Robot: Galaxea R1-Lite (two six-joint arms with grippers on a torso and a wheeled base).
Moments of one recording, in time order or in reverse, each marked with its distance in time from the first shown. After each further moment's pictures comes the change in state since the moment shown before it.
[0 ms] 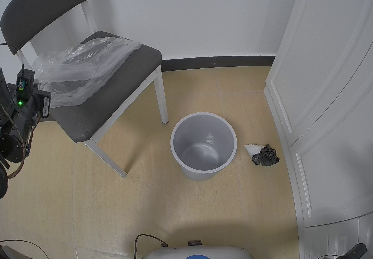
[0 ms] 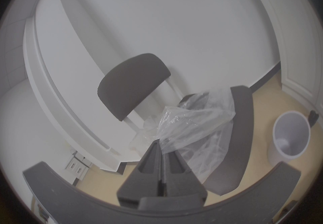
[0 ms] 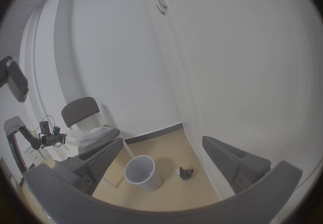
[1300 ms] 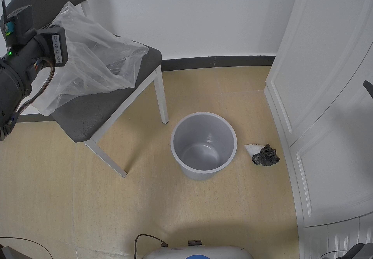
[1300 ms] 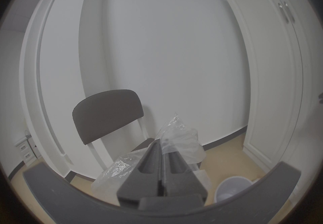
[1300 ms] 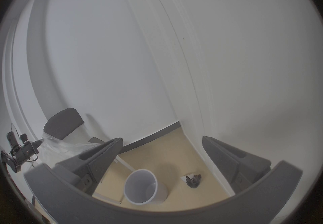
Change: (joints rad) left arm -0.370 -0.058 -0.270 0.089 -0.003 -0.145; right arm 0.066 0.587 -0.162 -0.351 -0.141 0.119
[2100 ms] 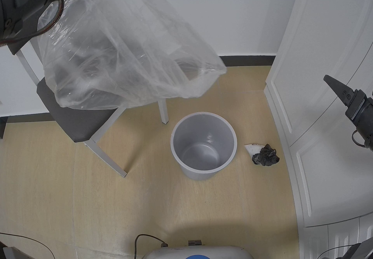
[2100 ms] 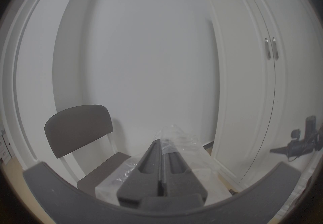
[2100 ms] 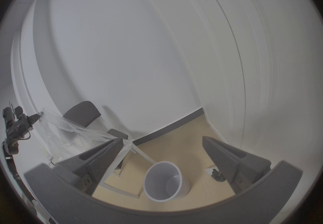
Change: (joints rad) left arm -0.291 0.031 -0.407 0.347 0.001 0.005; right arm 0.243 0.275 0.017 -0.275 -0.038 0.030
